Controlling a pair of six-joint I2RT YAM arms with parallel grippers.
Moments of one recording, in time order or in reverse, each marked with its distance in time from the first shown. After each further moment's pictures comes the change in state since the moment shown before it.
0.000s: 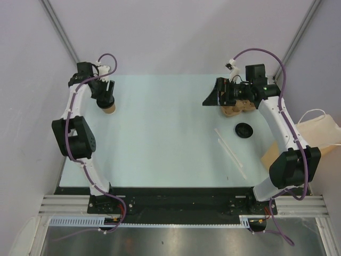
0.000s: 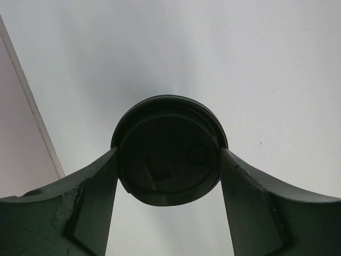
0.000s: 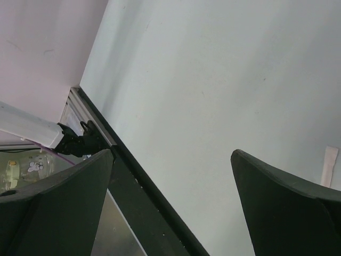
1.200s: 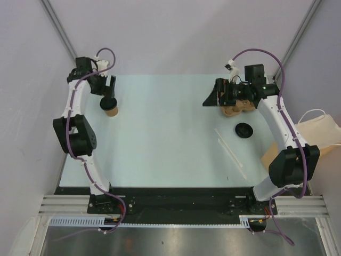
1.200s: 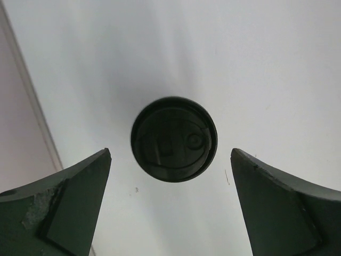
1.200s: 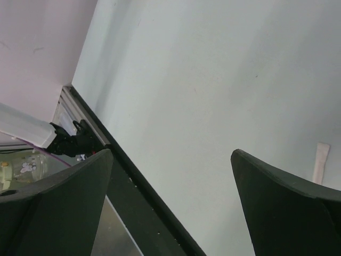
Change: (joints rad) left arm 0.000 0.070 0.094 -0.029 0.020 -0.027; right arm 0.000 0.014 0.000 -0.006 0.014 -0.013
